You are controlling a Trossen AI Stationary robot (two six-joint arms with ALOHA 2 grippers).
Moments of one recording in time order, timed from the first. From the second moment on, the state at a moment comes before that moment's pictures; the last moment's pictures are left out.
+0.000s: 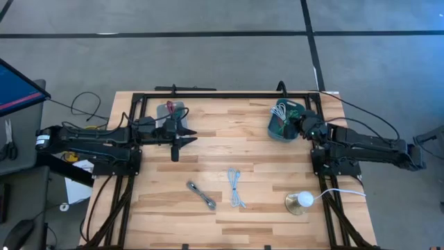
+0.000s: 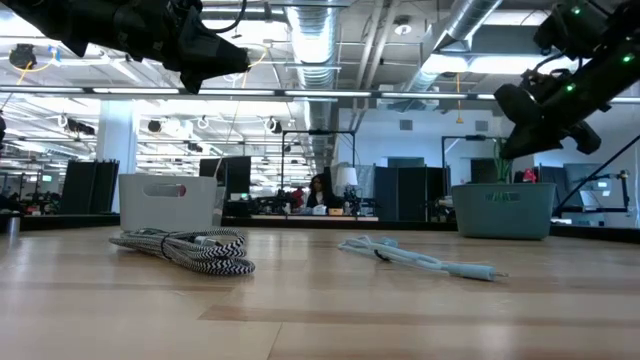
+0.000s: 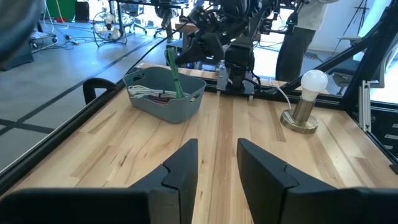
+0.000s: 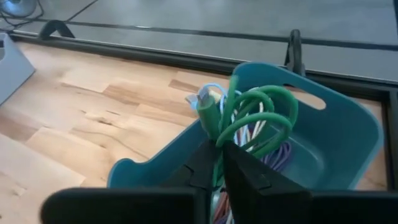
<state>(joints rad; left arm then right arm) 0.11 0.72 0.44 0.27 -0.01 -0.04 -0.31 0.54 0.33 -0.45 0.62 0.63</state>
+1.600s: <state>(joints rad) 0.11 0.72 0.44 0.27 -0.01 -0.03 0.02 0.77 0.33 0.34 0.01 -0.08</state>
